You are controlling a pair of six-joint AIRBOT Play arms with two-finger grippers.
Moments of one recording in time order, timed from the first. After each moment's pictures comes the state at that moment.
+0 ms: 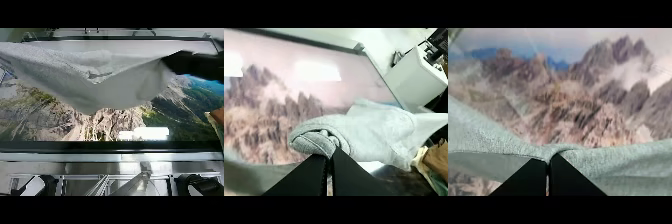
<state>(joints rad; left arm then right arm) 0.75 -1.03 1.40 0.20 -1.57 -0.93 0.15 -0.85 1.19 -0.93 0.85 1.30</state>
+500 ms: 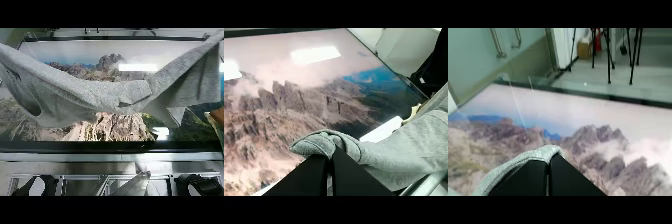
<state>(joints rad) 0.59 -0.86 1.40 0.30 -1.60 -0.96 0.13 -0.65 1.21 -0.97 0.81 1.26</state>
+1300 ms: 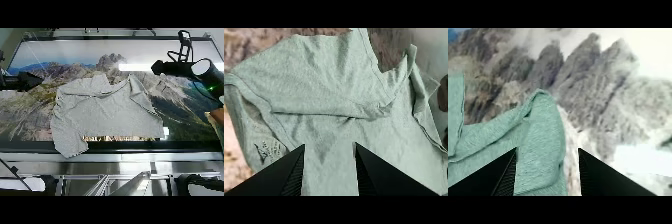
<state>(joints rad) 0.52 -1.65 1.43 0.57 -1.33 -0.89 0.05 -1.45 1.28 -0.97 0.62 1.19</state>
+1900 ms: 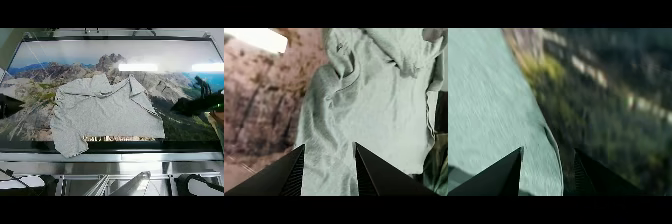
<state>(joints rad) 0.84 -1.53 1.18 0.75 -1.50 -1.01 -0.33 -1.31 0.88 -0.96 1.21 1.16</state>
